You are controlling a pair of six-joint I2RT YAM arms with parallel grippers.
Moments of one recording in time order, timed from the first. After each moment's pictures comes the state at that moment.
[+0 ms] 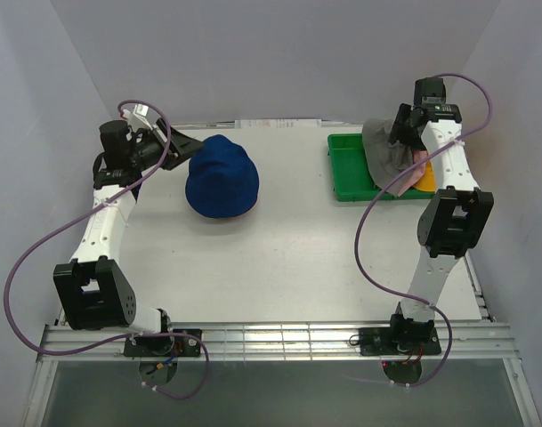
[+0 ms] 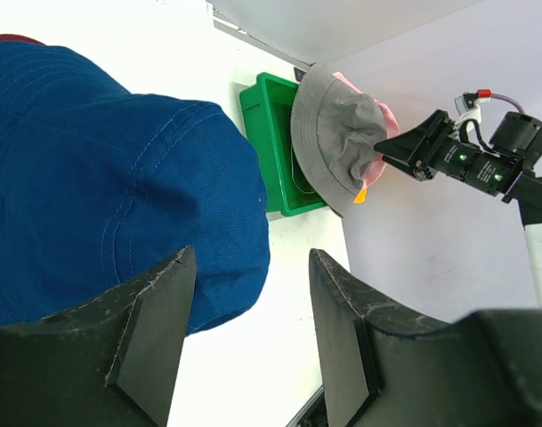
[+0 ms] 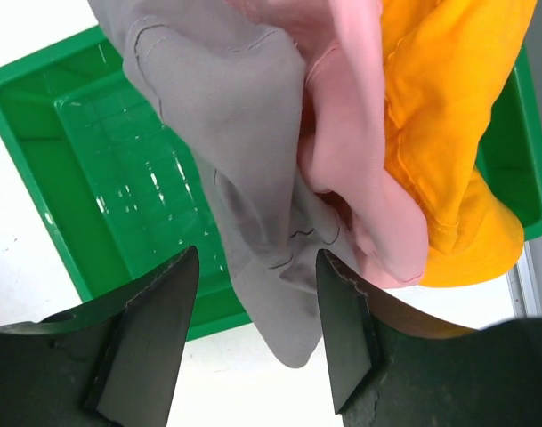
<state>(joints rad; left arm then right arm) 0.09 1.42 1.24 -0.13 0.74 -0.72 -0.04 2.00 2.01 -0.89 0.09 0.22</state>
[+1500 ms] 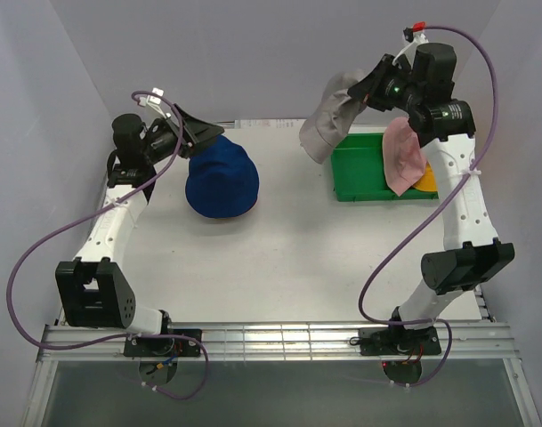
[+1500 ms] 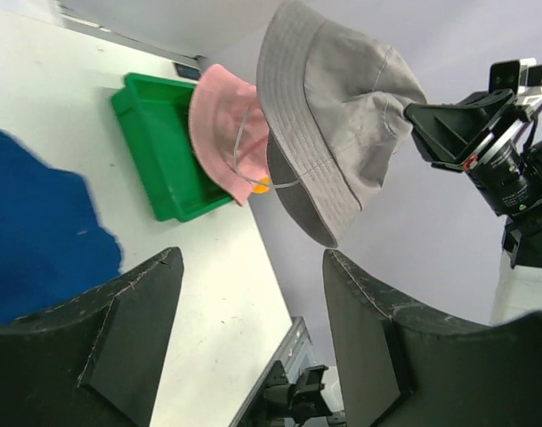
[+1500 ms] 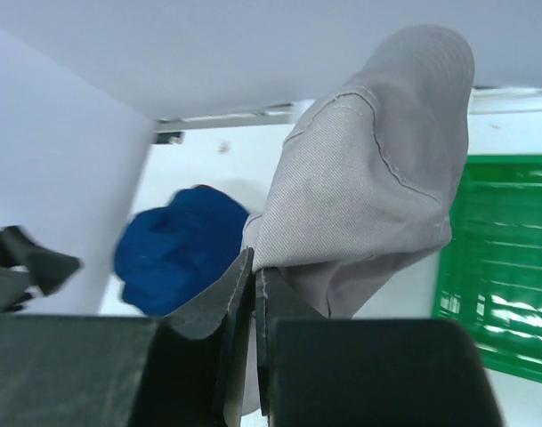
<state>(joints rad) 0.00 1.42 1.24 0.12 0.82 -0.95 0.18 1.69 2.07 -0.69 -0.31 0.47</state>
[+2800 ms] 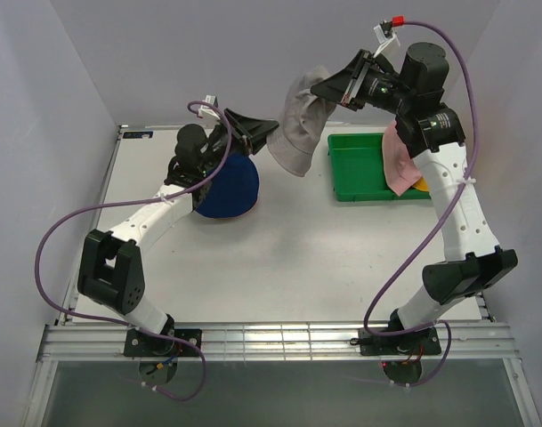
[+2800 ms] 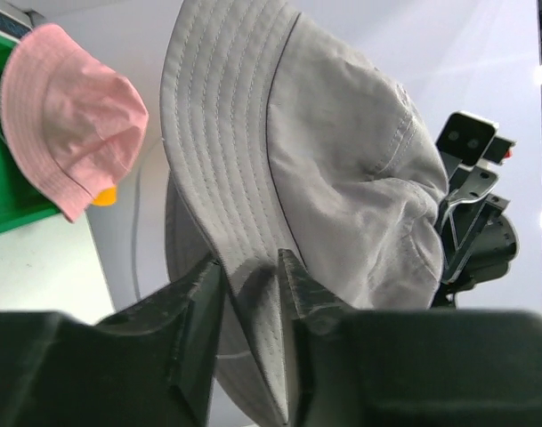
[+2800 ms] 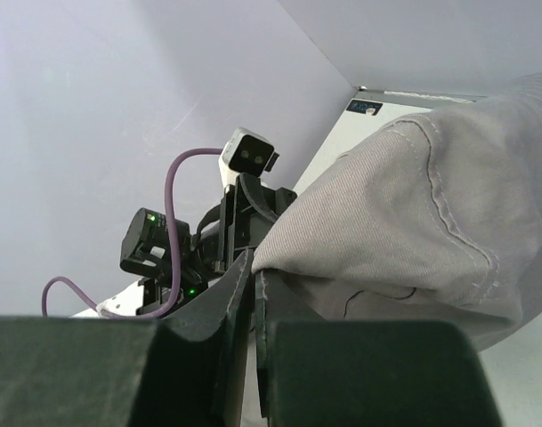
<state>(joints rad) -0.41 1.57 1.20 0.55 0.46 -1.48 0.30 1.61 2.01 -0.42 -0.65 0.72</state>
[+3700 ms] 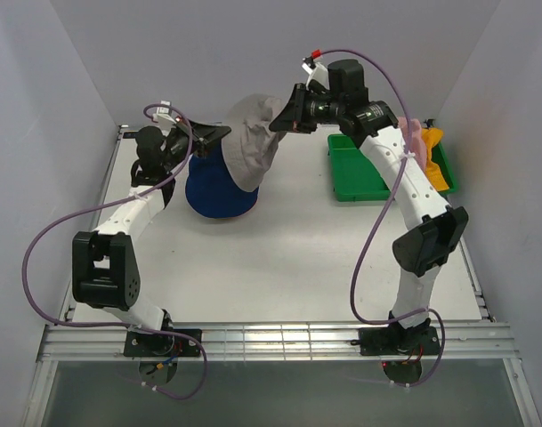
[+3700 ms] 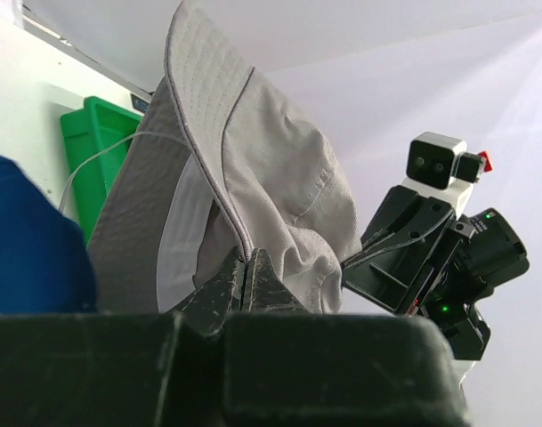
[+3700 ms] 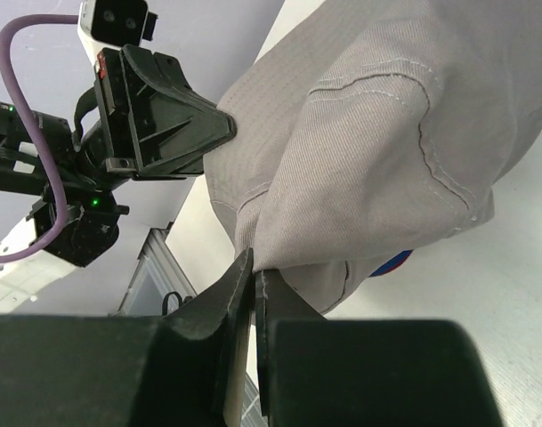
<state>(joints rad) -0.12 1.56 1.11 0.54 0.63 -1.36 0.48 1.87 2.12 -0.64 -0.59 0.55</state>
